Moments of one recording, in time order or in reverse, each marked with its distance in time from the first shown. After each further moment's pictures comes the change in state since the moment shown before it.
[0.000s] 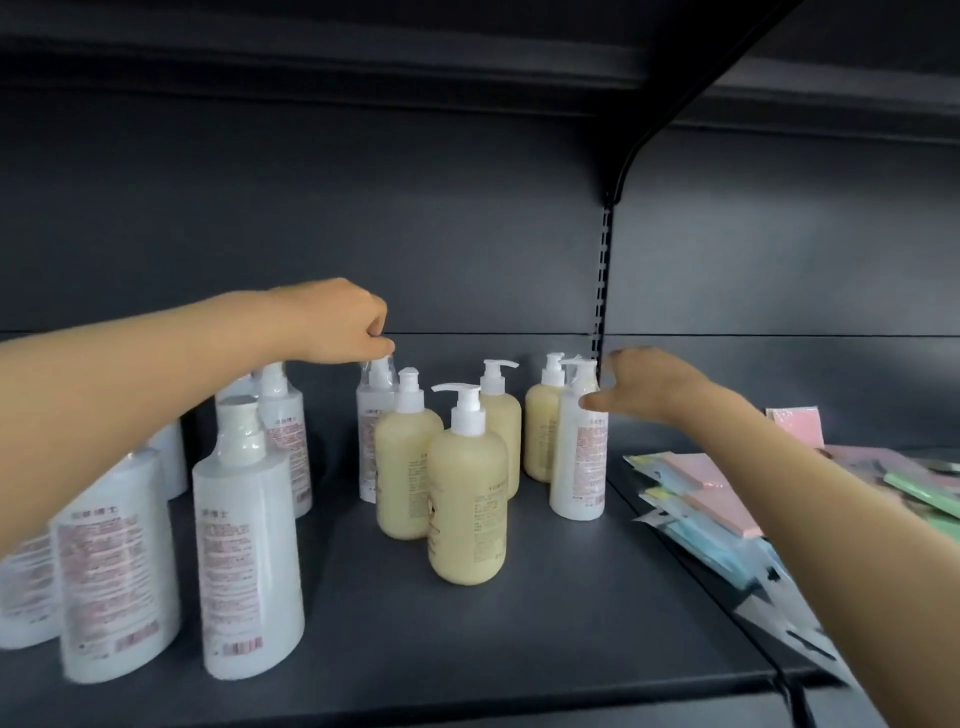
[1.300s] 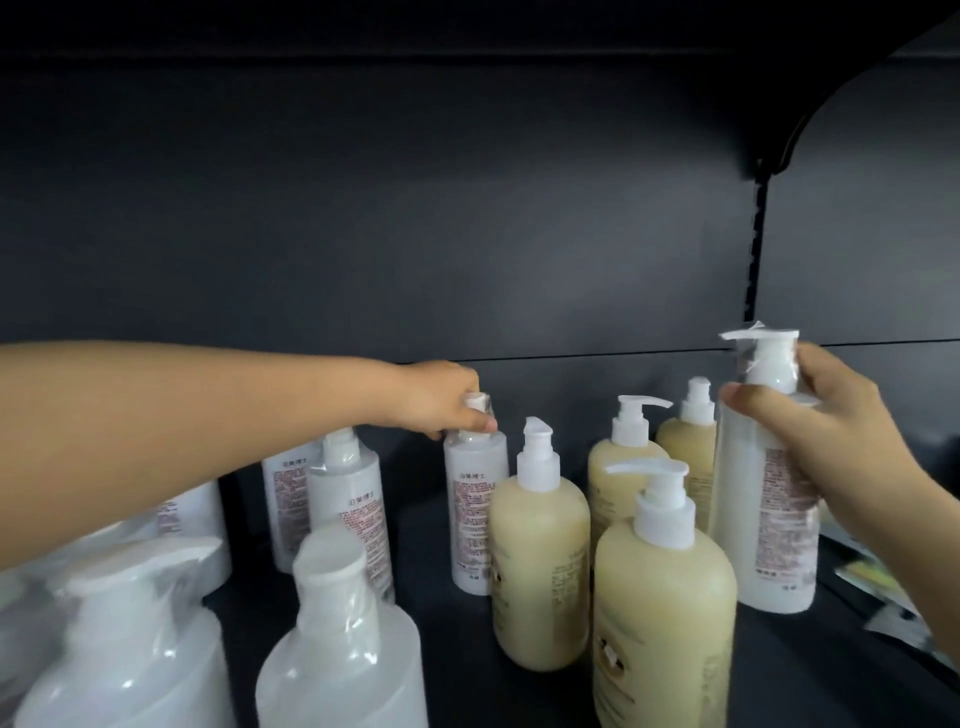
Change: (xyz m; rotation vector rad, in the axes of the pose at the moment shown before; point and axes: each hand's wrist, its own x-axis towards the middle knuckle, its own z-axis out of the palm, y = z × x) left_hand 0.104 -0.049 0.090 -0.427 -0.269 0.137; right_hand 0.013 -0.062 0.033 1.126 0.510 0.039
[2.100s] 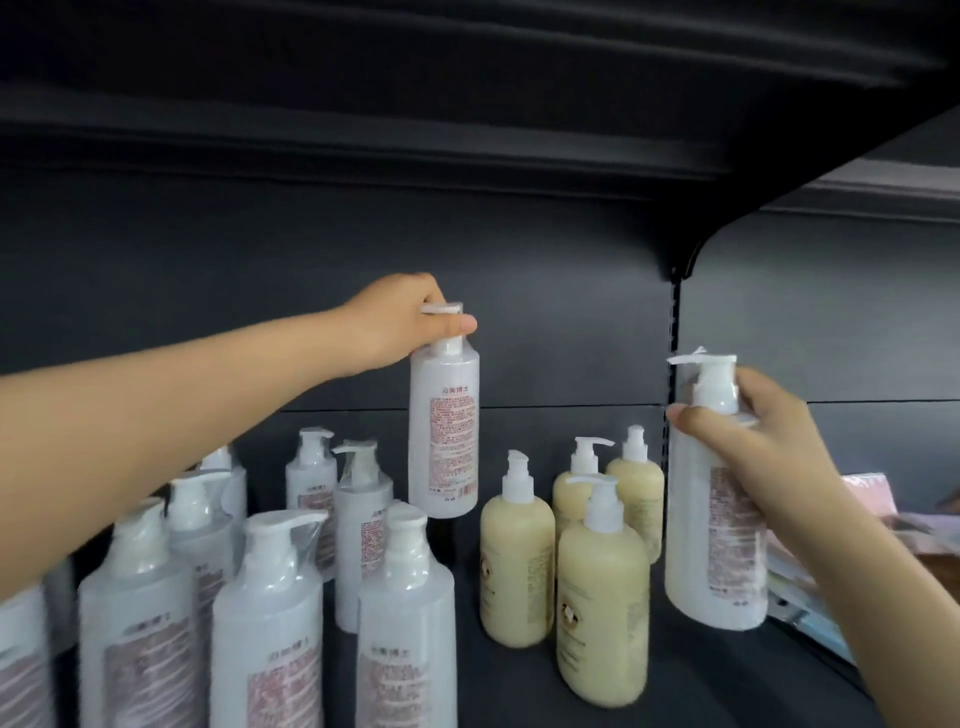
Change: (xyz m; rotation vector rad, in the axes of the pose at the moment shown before) left_hand -0.116 0.034 -0.089 -0.223 0.620 0.121; right_hand -0.064 -0.091 -0.016 -0.026 0.039 -0.102
